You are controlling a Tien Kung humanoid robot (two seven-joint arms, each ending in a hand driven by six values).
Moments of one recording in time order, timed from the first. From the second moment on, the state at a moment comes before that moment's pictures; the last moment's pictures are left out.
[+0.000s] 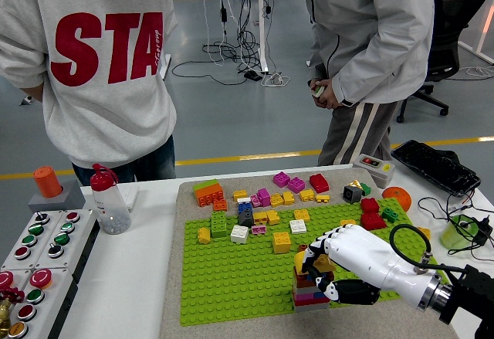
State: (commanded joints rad) left arm -0.12 0.02 -1.36 -0.18 1.37 0.13 0.24; right arm 0.57 -0.72 0.56 1.67 -1.83 -0.23 0.10
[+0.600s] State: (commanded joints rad) left arm -0.12 0.02 -1.36 -0.18 1.37 0.13 0.24; right arm 0.57 -0.72 0.56 1.67 -1.83 -0.23 0.09
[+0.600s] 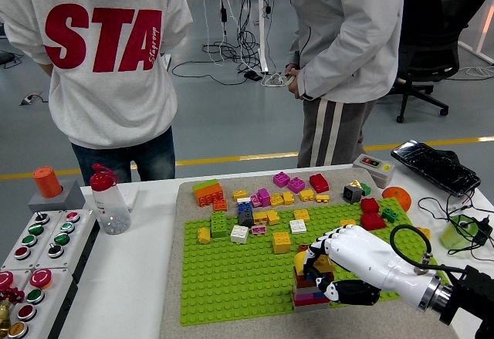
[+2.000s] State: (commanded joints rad) left arm -0.11 0.02 -1.36 -0.18 1.38 0.13 0.24; right arm 0.46 -0.63 0.86 1.71 -1.49 -0.42 0.13
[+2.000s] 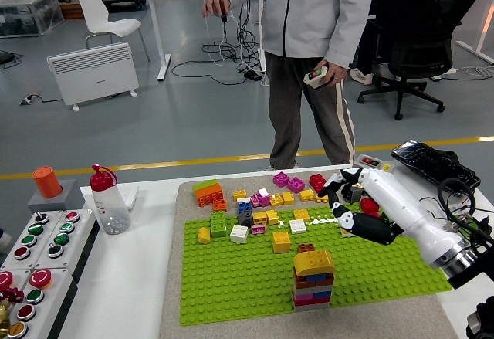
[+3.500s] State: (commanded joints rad) left arm -0.11 0.02 -1.36 -0.18 1.38 0.12 0.23; right arm 0.03 -0.32 1.57 1.63 0.10 -0.15 0.04
